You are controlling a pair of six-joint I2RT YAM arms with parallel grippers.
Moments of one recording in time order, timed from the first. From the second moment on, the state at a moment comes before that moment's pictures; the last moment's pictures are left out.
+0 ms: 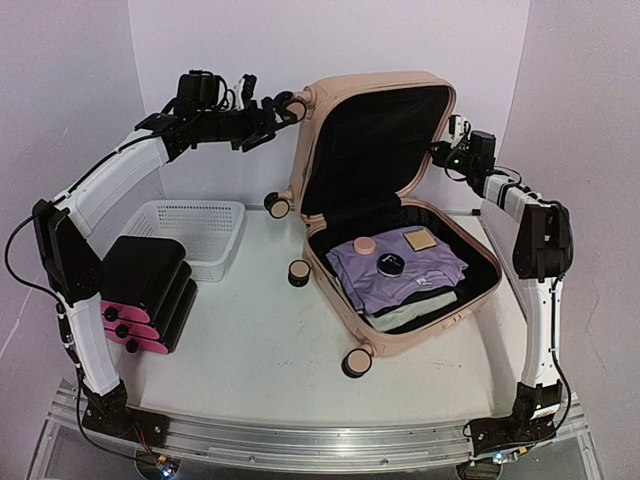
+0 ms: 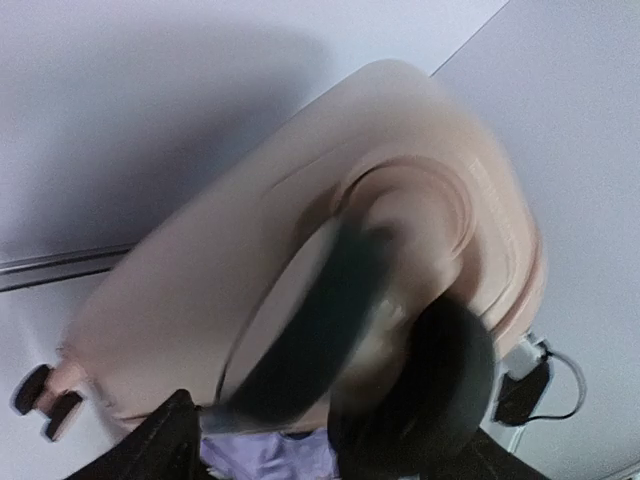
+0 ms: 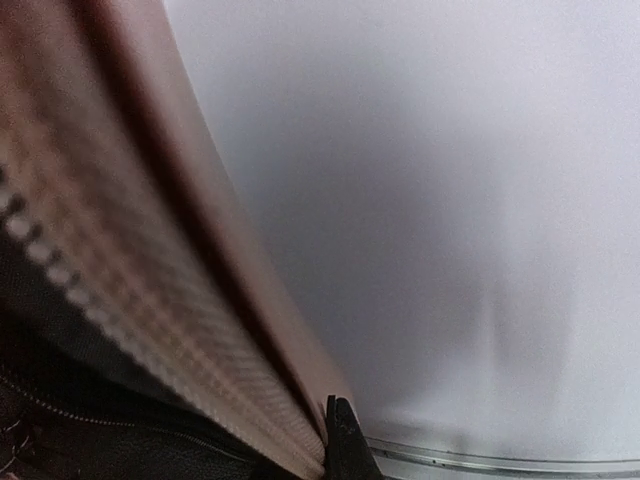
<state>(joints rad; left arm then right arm) -0.50 1.91 2.12 -0.40 0.48 -0.58 0.04 2.38 2.13 0.18 -0.46 0.26</state>
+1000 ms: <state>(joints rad) -0.85 2.23 1.73 -0.37 0.37 -0.75 -0.09 2.46 2.46 -0.27 -0.26 0.18</state>
